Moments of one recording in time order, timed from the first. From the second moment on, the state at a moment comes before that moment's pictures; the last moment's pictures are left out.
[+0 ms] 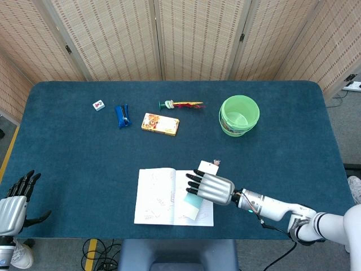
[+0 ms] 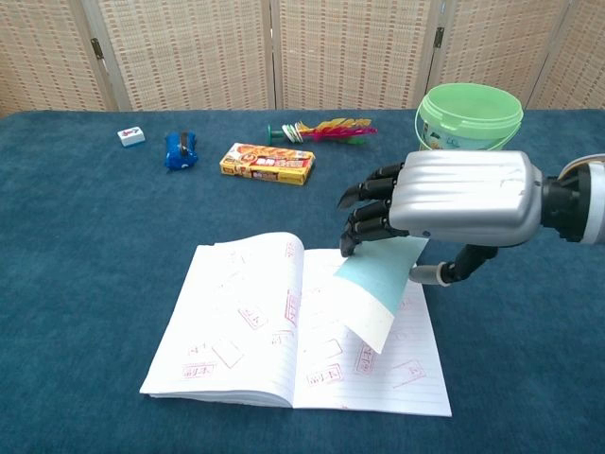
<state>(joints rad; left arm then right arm) -0.08 -1.12 -0.03 -1.65 1.44 1.43 0.04 0.88 -1.40 -0.13 -1.31 -1.94 1.08 -0.12</state>
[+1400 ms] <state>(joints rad) -0.07 -1.12 -0.02 -1.67 1.41 1.42 0.07 1.04 -1.76 -0.30 -0.56 -2.17 1.35 0.27</state>
